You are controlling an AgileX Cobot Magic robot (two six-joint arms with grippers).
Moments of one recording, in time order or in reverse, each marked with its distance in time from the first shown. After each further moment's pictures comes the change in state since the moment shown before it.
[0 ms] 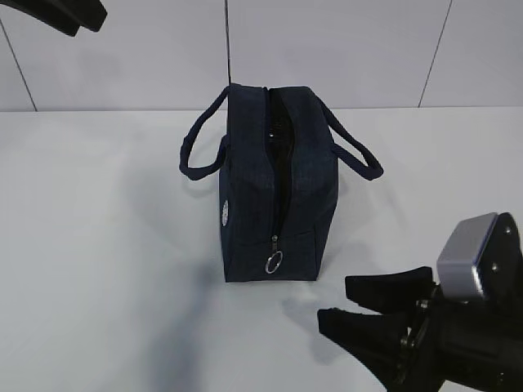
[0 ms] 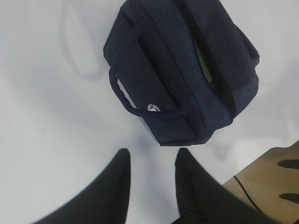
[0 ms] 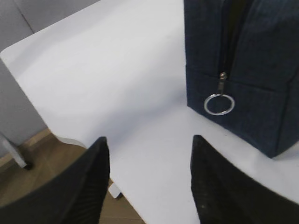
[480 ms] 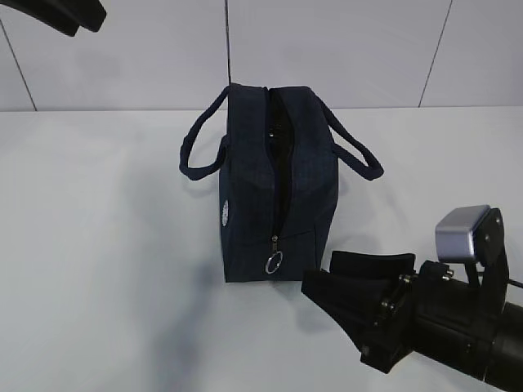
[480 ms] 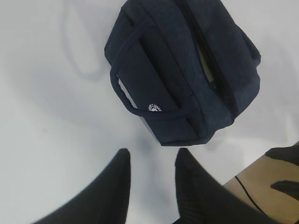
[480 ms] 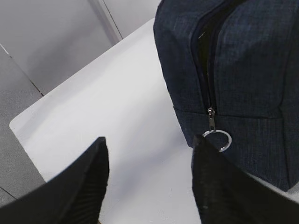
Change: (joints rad) left arm 0.000 0.000 0.000 0.004 0.000 0.000; right arm 0.000 0.251 -0.008 0.172 -0.360 0.001
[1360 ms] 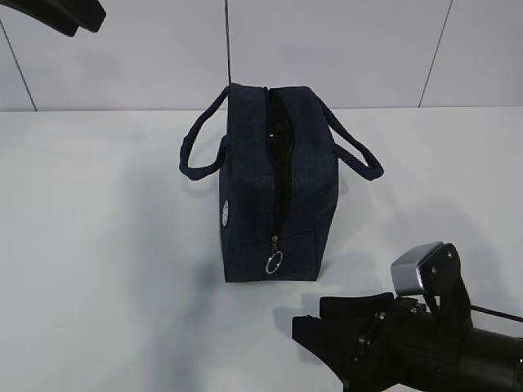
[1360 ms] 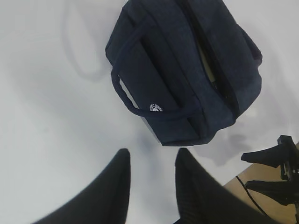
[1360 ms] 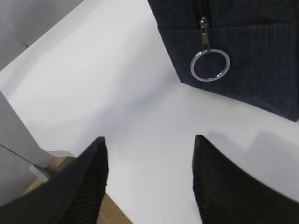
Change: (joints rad) left arm 0.000 0.000 0.000 0.004 0.000 0.000; right arm 0.000 0.217 -0.020 -0.040 -0.012 -0.014
